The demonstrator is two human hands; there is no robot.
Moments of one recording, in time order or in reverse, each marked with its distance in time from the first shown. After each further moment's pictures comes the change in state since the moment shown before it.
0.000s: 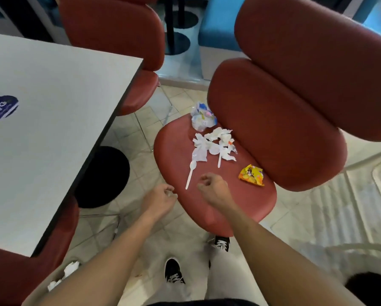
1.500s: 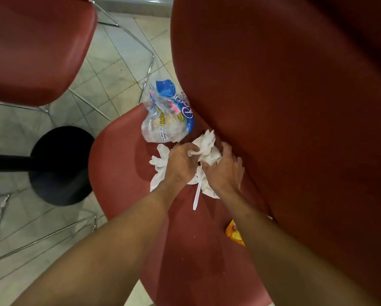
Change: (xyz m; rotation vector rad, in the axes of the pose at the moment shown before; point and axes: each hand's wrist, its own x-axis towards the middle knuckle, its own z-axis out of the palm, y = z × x) left_hand 0.379 0.183 0.219 -0.019 0.073 0.142; right_hand 0.421 0.142 -0.054 -0.220 0.159 0.139
